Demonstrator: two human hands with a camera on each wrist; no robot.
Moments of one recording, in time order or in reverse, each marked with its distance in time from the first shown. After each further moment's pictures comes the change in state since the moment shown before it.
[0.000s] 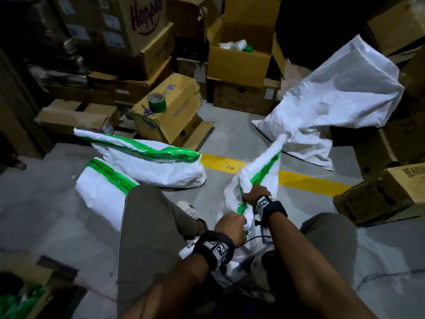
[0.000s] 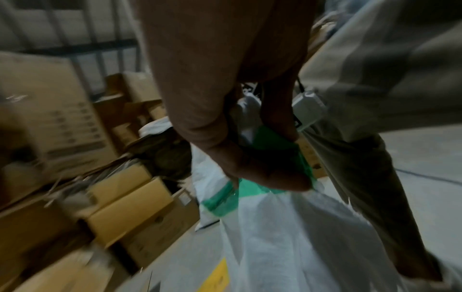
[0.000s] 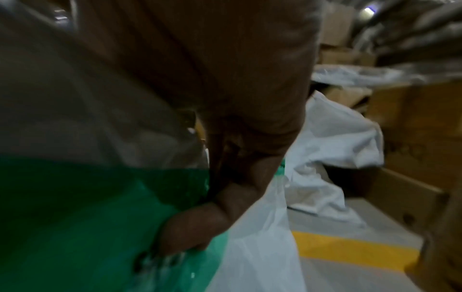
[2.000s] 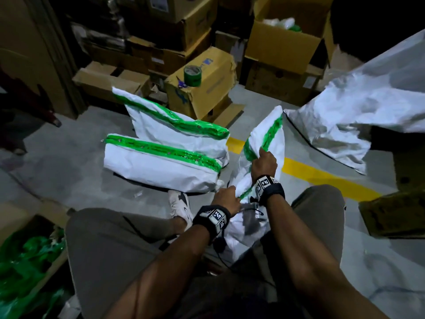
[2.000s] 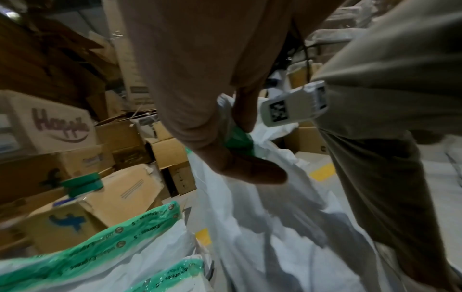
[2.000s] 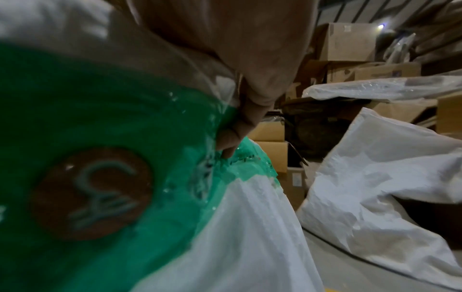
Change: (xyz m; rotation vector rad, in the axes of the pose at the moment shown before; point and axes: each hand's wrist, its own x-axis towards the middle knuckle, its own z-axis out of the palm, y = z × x) left_hand 0.006 -0.093 0.008 -0.376 0.170 -0.308; right_hand -0.014 -0.094 0.022 0.257 0.371 -0.280
